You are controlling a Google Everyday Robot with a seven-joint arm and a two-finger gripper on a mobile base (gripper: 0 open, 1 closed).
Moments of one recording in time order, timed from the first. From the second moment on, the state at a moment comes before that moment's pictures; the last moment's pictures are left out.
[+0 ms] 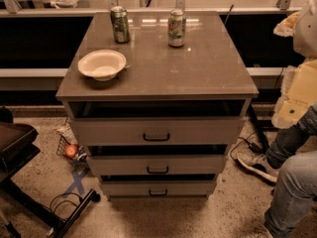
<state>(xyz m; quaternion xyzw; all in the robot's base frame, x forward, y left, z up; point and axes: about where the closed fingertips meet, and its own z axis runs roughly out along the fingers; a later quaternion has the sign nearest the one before) 0.438 -0.212 0.991 -0.60 0.78 -0.05 0.18</state>
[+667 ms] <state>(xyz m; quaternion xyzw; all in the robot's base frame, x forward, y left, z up) 0.421 -0.208 0.961 -0.59 0.77 -0.03 0.24</state>
